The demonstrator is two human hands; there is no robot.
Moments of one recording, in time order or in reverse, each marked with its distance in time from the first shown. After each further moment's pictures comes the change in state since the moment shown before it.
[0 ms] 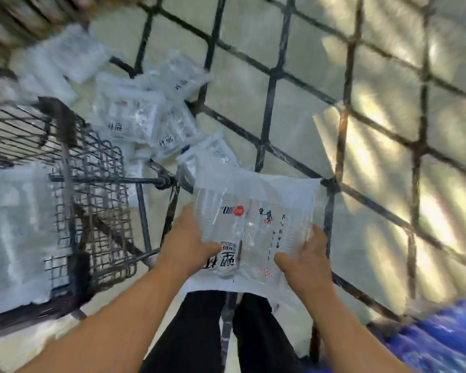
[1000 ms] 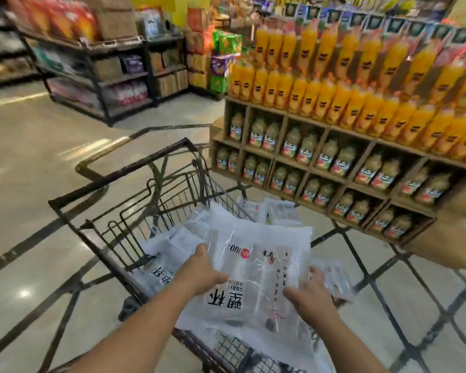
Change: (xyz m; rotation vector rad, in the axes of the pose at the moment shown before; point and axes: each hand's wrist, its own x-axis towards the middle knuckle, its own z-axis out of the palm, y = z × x) left_hand -0.247 -0.226 -0.422 -0.543 0.555 -0.348; right_hand -0.321 -0.417 0.214 -0.597 -0.371 -0.850
